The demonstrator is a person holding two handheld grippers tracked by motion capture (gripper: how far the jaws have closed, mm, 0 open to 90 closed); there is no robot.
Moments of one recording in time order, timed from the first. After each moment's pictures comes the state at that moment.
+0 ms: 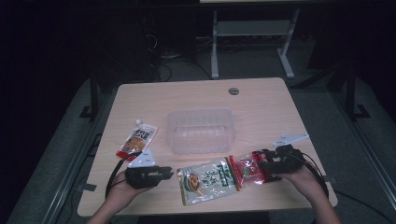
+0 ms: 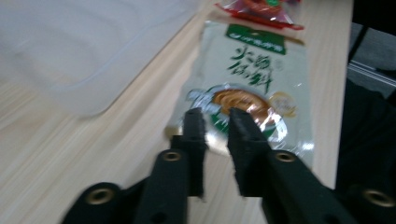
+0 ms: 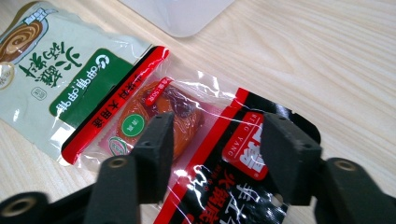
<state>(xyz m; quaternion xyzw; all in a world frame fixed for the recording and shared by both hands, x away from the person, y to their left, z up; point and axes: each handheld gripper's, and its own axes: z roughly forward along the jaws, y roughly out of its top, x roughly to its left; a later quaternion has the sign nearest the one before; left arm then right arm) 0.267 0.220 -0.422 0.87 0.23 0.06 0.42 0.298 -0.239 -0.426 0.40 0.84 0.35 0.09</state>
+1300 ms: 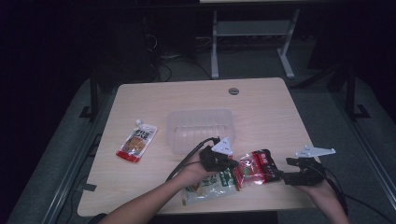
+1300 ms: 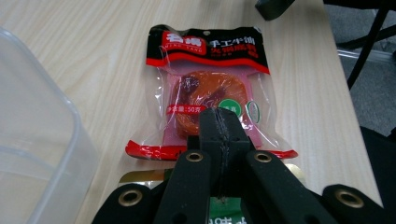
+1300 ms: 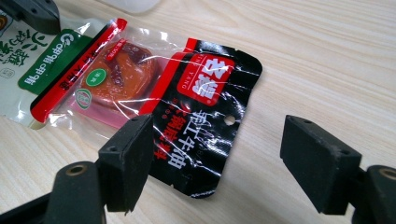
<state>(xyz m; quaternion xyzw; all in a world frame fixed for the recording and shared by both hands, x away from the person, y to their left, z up) 0.323 0.022 -0.437 0.91 0.09 0.01 0.41 0.262 -0.287 -0.442 0.46 0.80 0.36 0.12</state>
